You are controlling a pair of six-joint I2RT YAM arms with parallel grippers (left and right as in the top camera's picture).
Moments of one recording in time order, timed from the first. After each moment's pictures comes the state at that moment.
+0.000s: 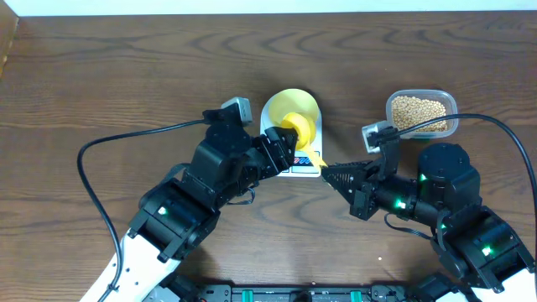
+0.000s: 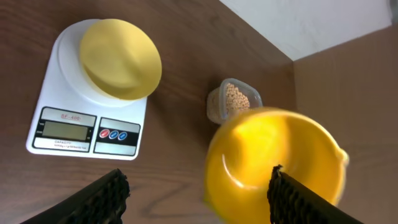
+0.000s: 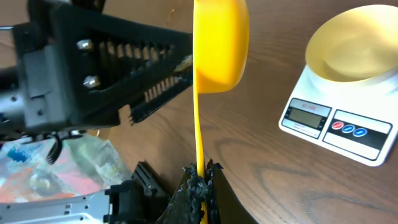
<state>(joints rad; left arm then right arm) -0.65 1.05 1.07 -0.60 0.05 -0.96 0.51 0.85 0.93 -0.56 -0.54 0.54</state>
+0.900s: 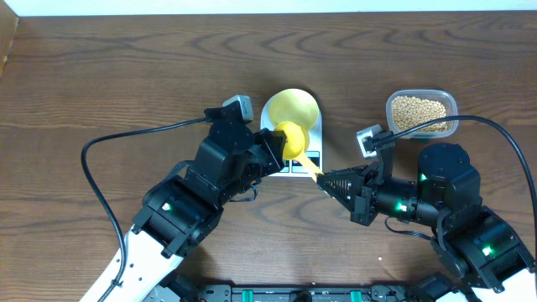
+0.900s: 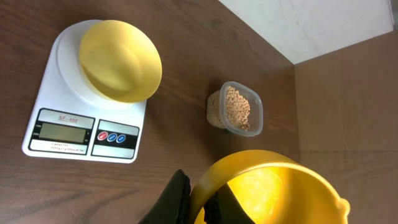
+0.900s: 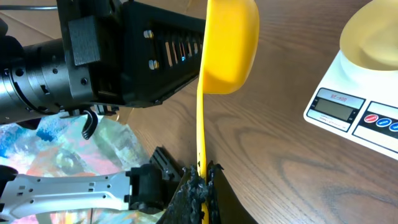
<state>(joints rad) -0.65 1.07 1.07 -0.58 0.04 -0.98 0.51 0.85 0.93 -0.57 -0.64 0.54</state>
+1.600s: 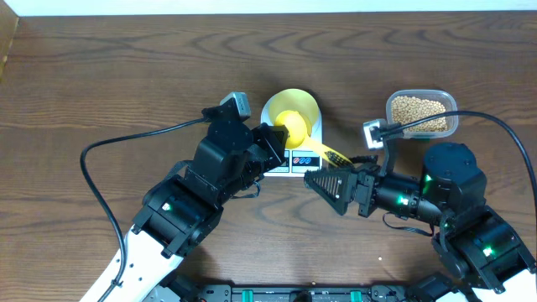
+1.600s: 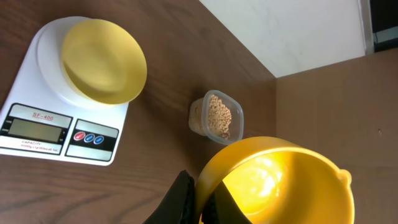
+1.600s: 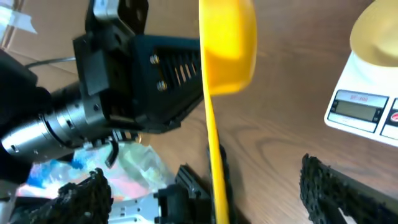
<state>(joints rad) -0.65 1.07 1.07 -0.53 0.04 -1.08 0.51 0.85 0.93 -0.47 -0.61 0.74</state>
